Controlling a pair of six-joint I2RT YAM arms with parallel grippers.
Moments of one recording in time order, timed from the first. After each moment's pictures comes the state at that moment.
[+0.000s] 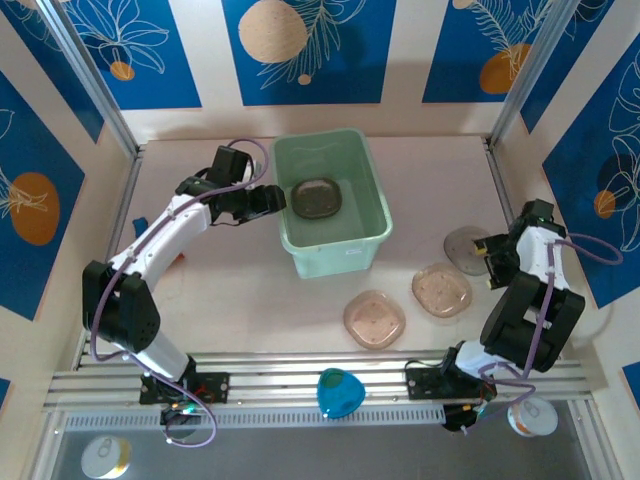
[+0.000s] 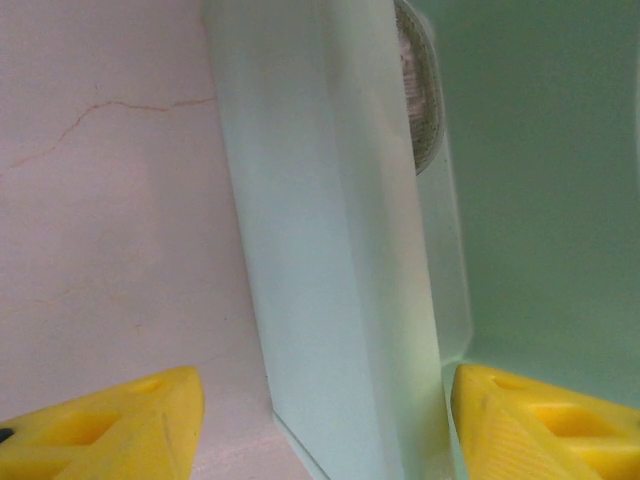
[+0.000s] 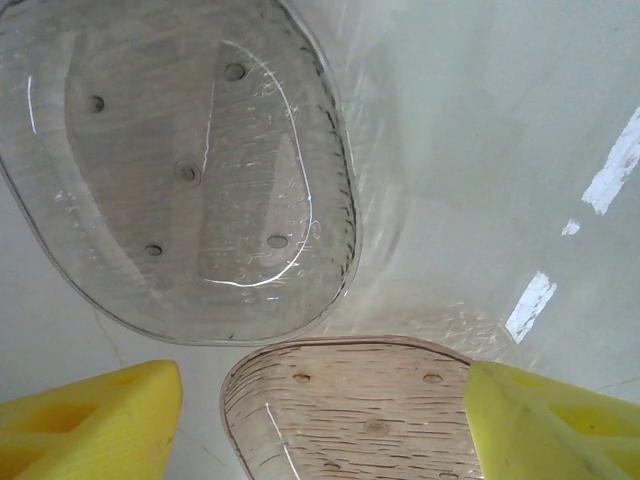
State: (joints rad) left arm -0.39 1.59 1.40 -0.71 0.26 -0.57; right arm -0.52 1.44 1.00 -0.94 -0.16 0.82
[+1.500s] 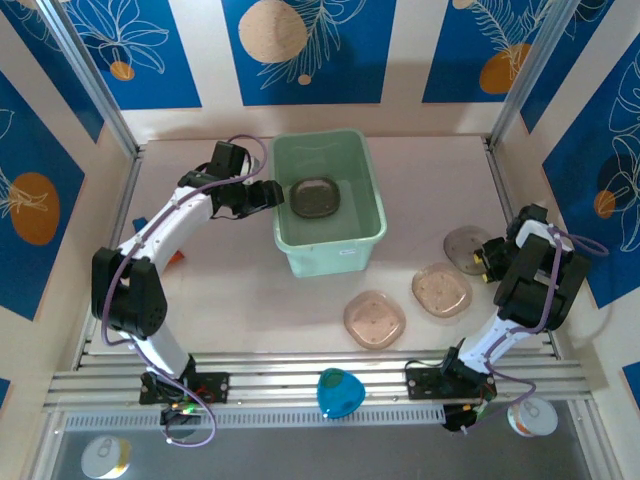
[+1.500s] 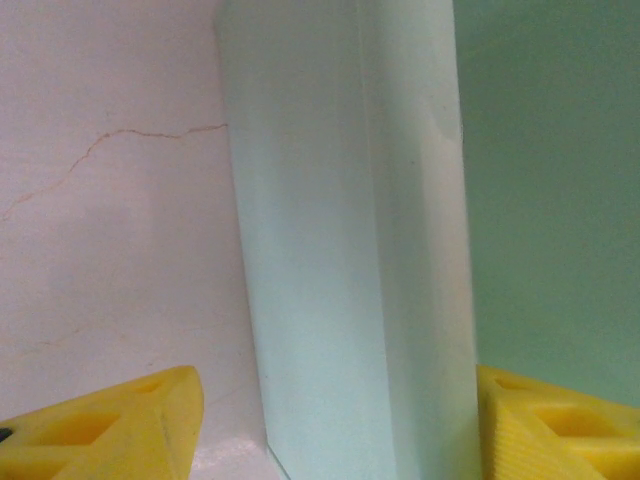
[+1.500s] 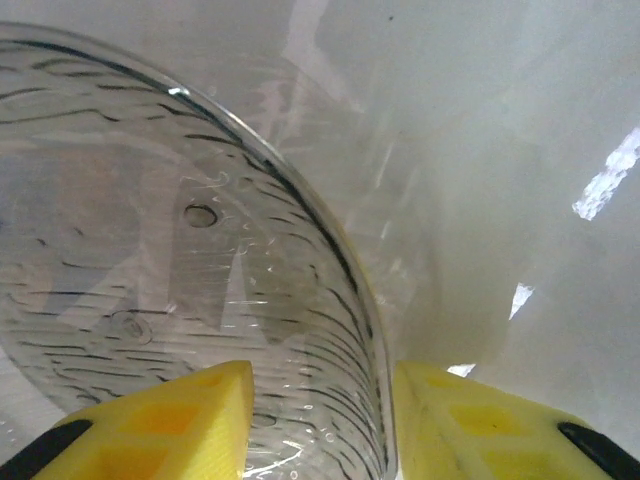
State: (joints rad) left arm -0.33 1.68 1.43 -0.69 0.30 -0.54; right arm -0.54 1.71 1.01 -0.75 -0.18 0.74
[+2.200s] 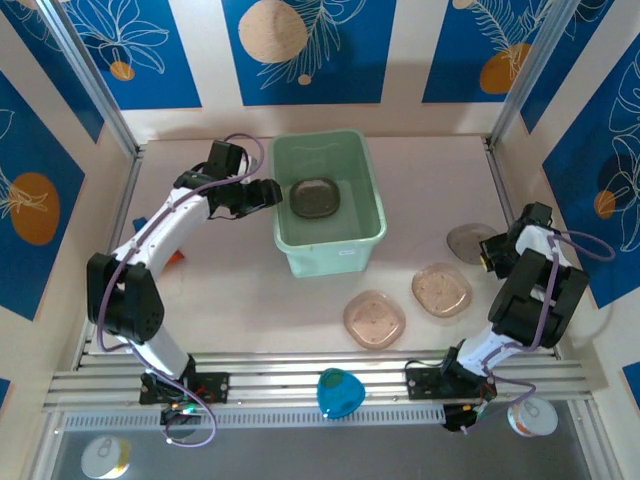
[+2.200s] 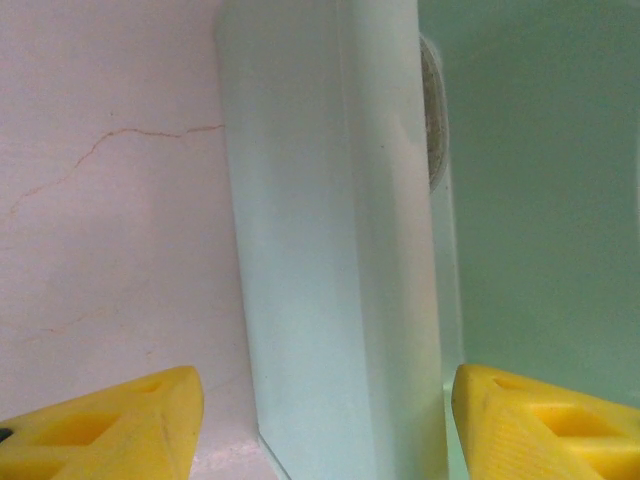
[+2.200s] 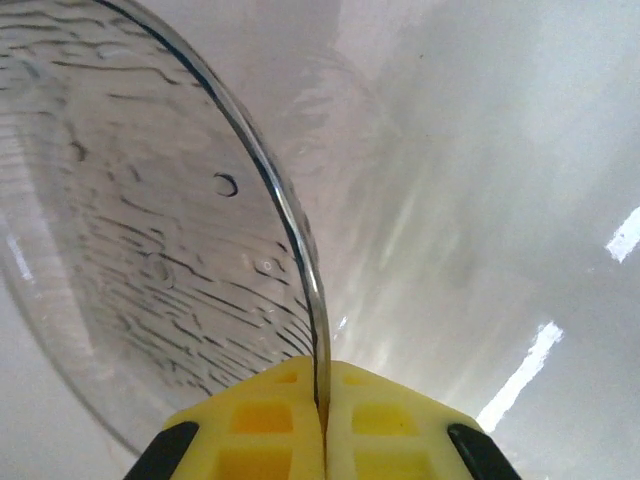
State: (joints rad) left arm -0.33 1.64 1.43 -0.71 0.30 -0.55; right arm -0.54 1.57 0.97 -0.71 -0.17 0.76
